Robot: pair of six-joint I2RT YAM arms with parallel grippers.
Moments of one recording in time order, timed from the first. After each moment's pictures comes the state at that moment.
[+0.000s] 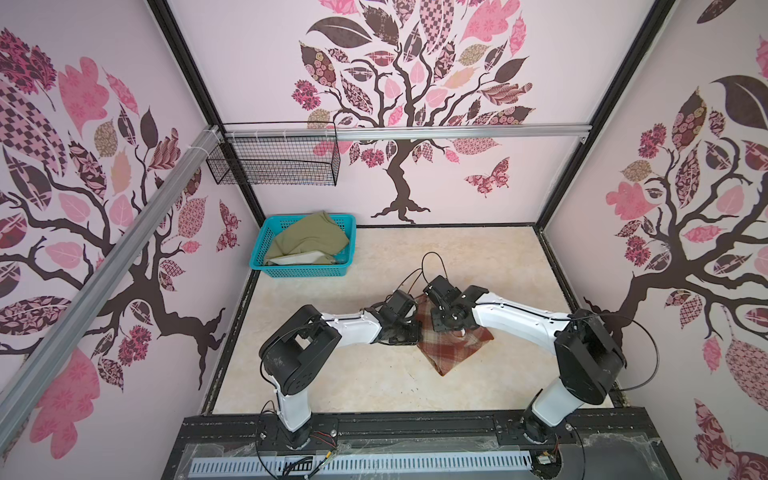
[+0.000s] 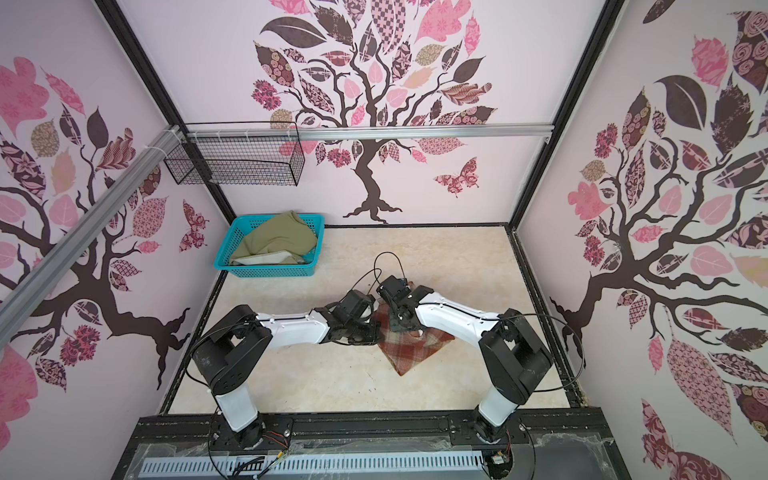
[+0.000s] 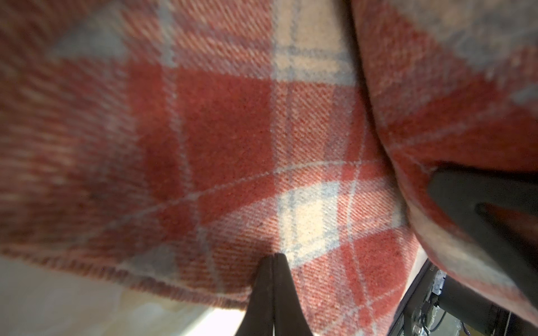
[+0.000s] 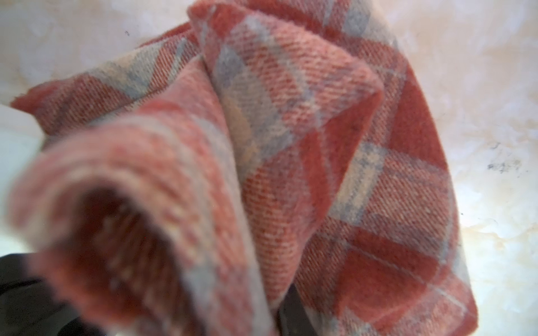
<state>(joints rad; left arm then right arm) -0.79 1.81 0.93 -0.10 0.34 -0.71 0.73 1.63 1.10 -0.71 0.21 0.59</state>
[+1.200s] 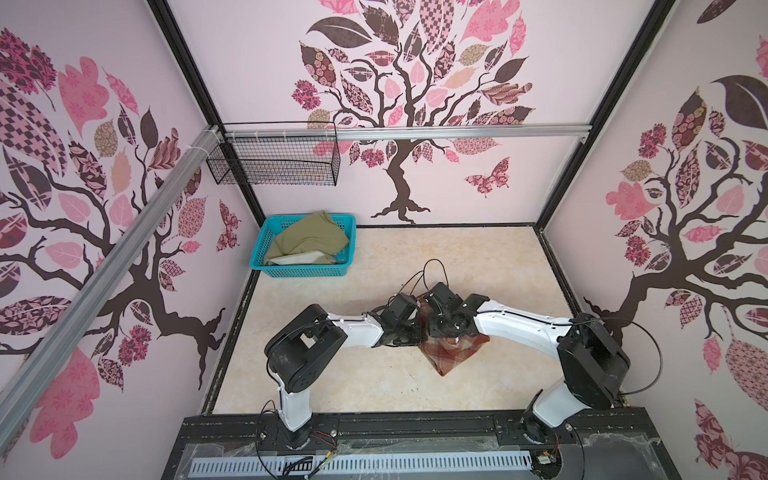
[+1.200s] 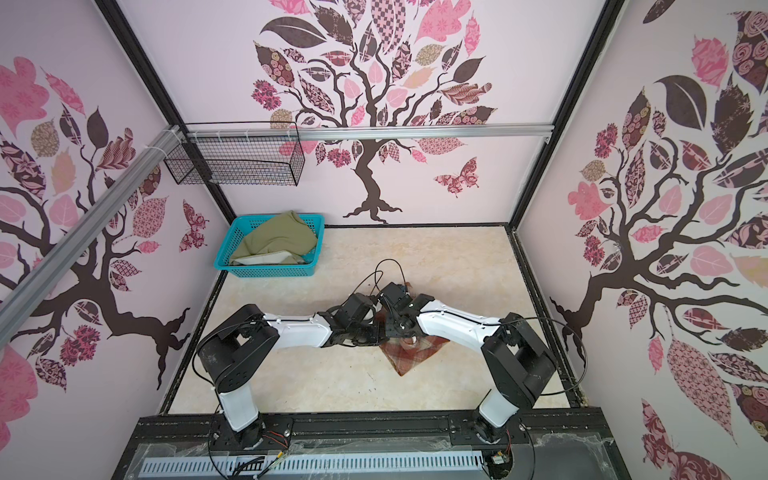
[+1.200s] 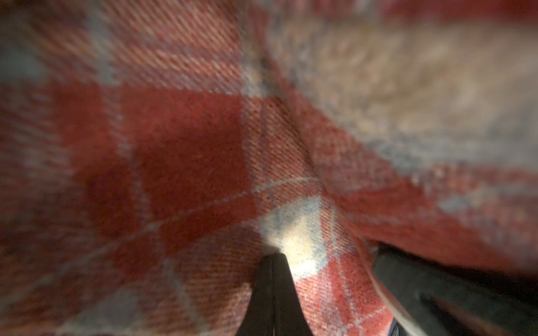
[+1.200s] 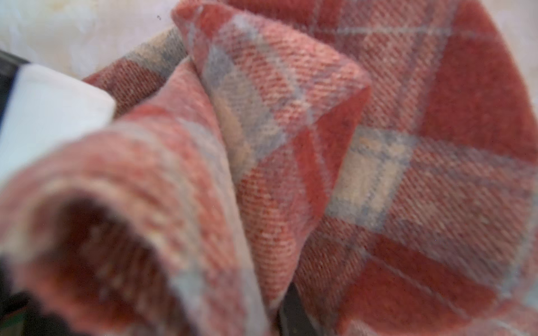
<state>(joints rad) -0.81 1.84 0.91 0.04 0.34 -0.75 0.76 1.60 1.00 -0.58 0.11 0.73</state>
